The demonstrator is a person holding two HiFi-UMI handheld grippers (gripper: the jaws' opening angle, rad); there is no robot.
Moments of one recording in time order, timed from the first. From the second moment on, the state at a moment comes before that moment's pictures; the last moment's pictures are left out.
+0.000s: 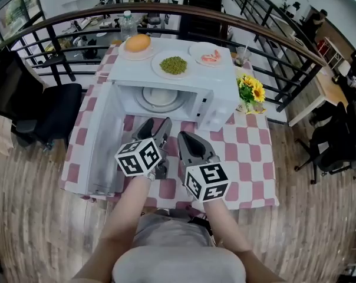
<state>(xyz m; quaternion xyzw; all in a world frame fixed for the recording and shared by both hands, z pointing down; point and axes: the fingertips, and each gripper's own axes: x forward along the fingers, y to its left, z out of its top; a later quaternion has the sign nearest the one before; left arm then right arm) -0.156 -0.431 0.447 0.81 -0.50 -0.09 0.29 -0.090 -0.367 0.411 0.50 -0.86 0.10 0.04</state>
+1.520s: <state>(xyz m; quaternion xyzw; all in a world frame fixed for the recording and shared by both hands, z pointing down) -0.186 -0.550 0.600 0.53 -0.57 -0.14 0.61 -0.079 -0.441 0.477 0.50 -0.85 0.17 0.08</state>
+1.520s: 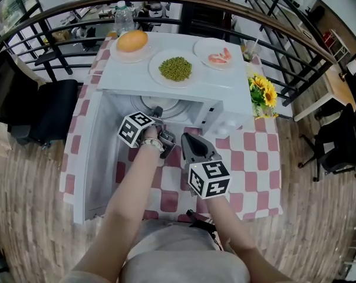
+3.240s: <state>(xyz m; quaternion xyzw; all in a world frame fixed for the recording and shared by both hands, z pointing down) -0.178 -0.536 0.614 0.47 -0.54 -0.19 0.67 -0.078 -0.447 0.473 0.49 -0.85 0.17 0.07</state>
